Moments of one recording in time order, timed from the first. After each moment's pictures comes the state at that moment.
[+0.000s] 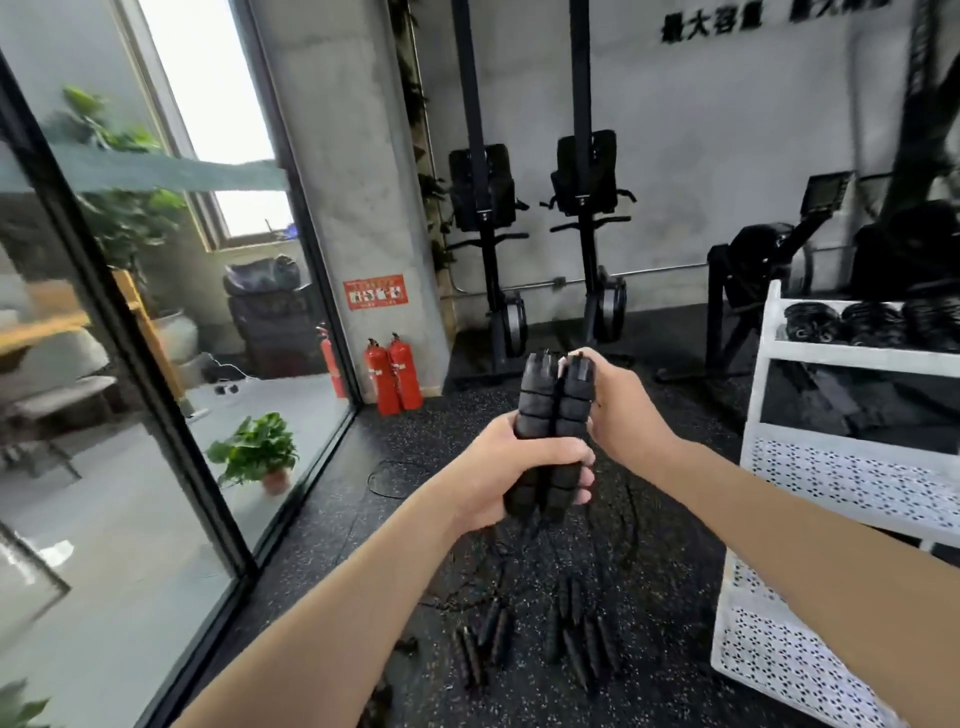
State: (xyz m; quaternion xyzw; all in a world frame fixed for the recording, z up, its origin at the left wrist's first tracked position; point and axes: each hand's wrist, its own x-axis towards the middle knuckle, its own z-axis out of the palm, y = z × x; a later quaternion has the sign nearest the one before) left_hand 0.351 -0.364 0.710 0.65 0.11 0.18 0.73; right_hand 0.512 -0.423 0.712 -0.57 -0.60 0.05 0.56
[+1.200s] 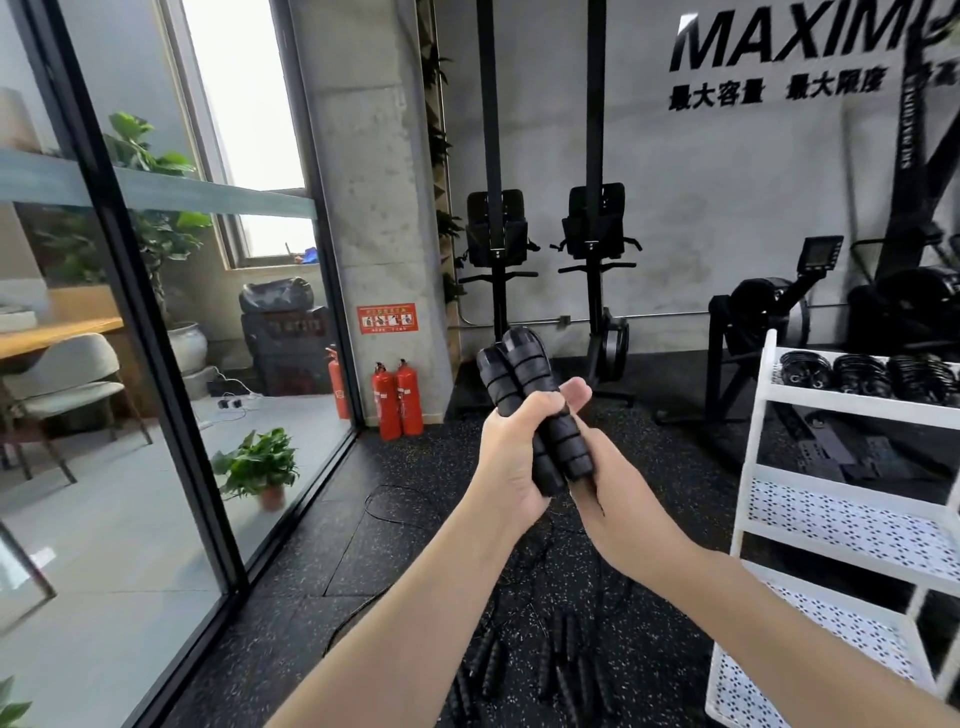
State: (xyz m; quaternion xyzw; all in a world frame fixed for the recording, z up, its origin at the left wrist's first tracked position) left_hand 0.350 -0.399 0.735 0.44 0.11 0.43 0.78; right_hand 0.433 -0.491 0.702 -0.56 -0.66 -0.01 0.50
